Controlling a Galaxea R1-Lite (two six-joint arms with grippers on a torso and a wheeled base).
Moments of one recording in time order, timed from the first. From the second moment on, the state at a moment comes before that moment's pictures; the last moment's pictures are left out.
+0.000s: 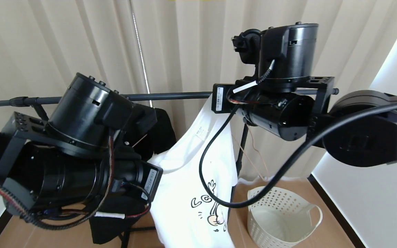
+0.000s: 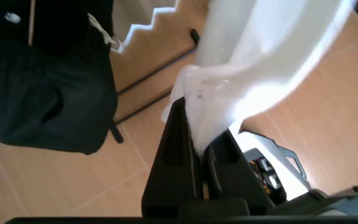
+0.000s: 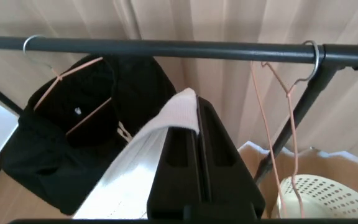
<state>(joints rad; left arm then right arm) -0.78 1.53 -1.13 0.37 0.27 -0.19 0.80 1.90 -1.50 -0.23 -0.49 0.24</state>
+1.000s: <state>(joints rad) -0.75 1.56 -1.08 0.22 0.25 -0.37 0.77 1.87 -1.40 -0.22 -0.55 0.25</state>
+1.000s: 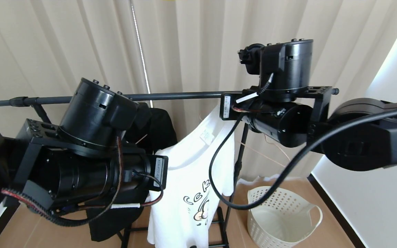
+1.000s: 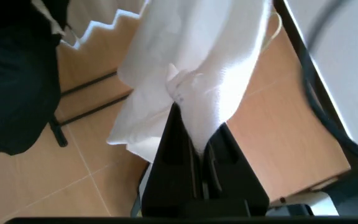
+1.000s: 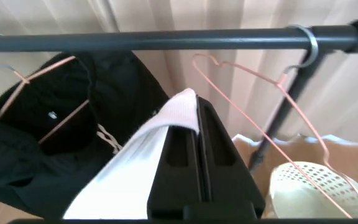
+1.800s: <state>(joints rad) -0.68 1.67 -1.23 0.11 0.25 -0.30 0.84 1.67 -1.02 -0.25 -0.69 0.10</state>
